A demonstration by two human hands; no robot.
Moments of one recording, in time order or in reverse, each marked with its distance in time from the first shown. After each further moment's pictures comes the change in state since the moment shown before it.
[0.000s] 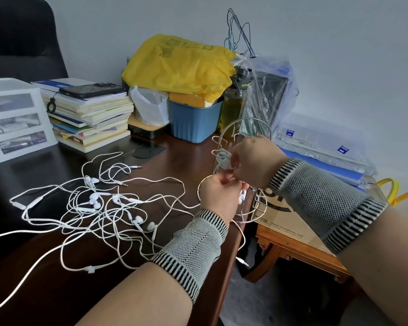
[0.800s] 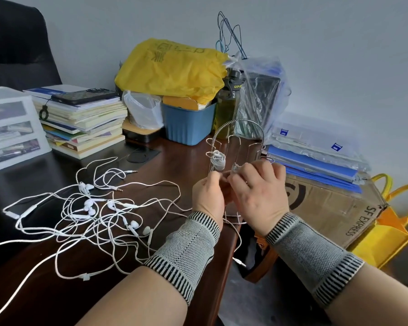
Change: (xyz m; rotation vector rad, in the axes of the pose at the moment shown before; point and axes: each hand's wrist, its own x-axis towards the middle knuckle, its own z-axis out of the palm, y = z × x) left_hand 0.002 0.002 -0.001 -0.228 0.111 -0.141; right_hand -0.040 0.003 0.085 -0.202 0.977 -0.108
